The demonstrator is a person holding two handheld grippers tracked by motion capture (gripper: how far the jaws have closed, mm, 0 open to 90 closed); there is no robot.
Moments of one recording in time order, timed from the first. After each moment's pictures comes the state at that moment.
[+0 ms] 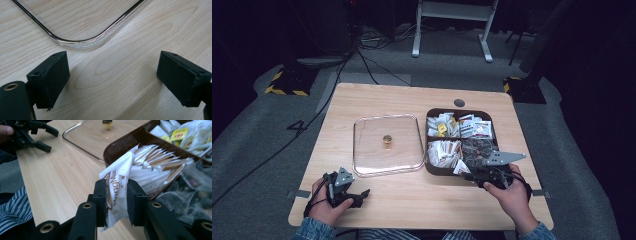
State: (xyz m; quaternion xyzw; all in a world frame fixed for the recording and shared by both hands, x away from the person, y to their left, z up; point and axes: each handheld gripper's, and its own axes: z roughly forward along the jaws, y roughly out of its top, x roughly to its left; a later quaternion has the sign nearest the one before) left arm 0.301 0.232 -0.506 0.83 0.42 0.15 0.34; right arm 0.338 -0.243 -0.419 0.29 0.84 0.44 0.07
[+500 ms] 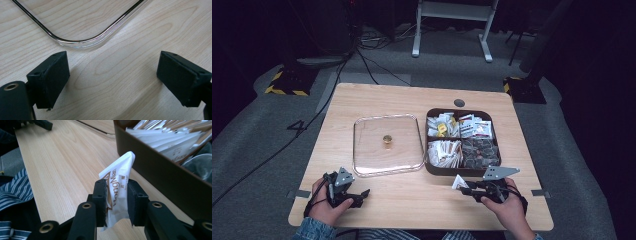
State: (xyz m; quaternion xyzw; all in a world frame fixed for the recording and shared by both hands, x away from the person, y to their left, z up) left arm 0.301 0.232 -0.506 0.83 0.42 0.15 0.34; right arm 0.320 -0.242 -0.458 0.29 0.86 0.42 0.05
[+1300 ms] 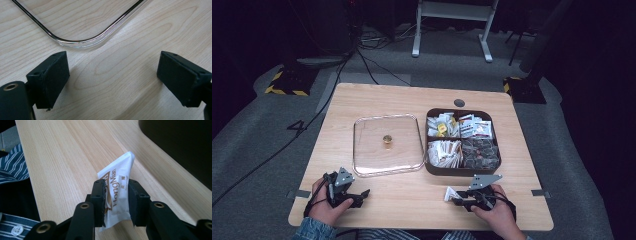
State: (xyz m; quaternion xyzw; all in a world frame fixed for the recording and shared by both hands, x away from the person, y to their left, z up) left arm 0.301 0.232 -0.506 0.83 0.42 0.15 0.34; right arm 0.314 -0.220 -0.488 0.26 0.89 0.38 0.03
